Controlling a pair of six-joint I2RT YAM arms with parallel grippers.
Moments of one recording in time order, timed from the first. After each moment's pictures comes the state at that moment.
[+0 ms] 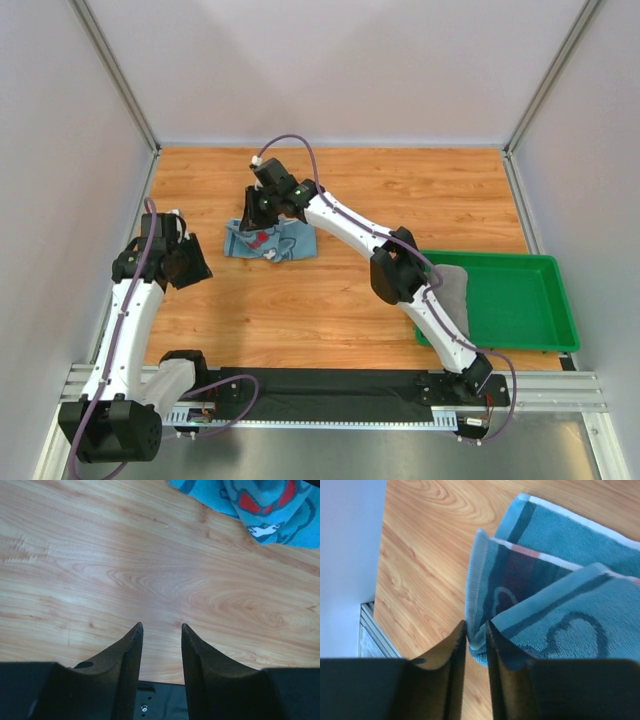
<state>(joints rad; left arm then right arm) 0.03 0.95 0.92 -0.97 0.07 -0.37 0.83 2.53 2.41 -0.60 -0.28 0.71</state>
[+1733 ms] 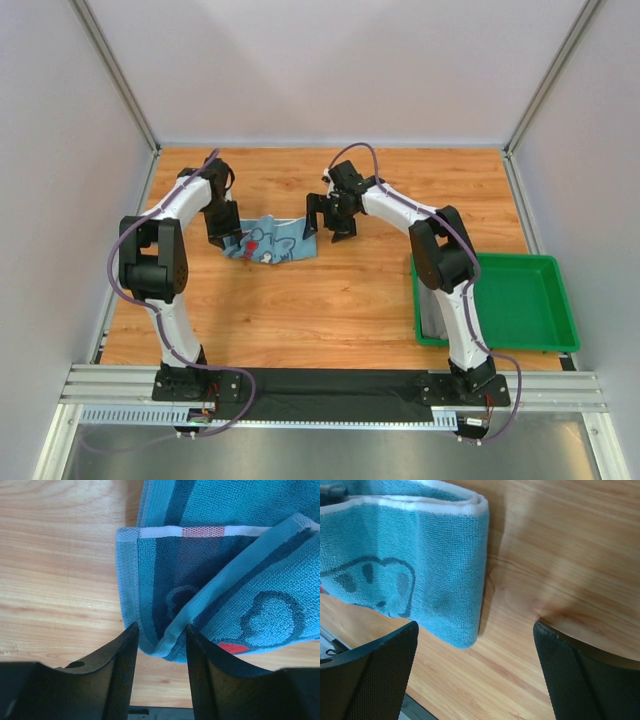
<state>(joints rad) -0.09 1.92 1.47 -0.98 0.02 -0.35 0.55 2.26 1.79 -0.61 -0.39 0.49</state>
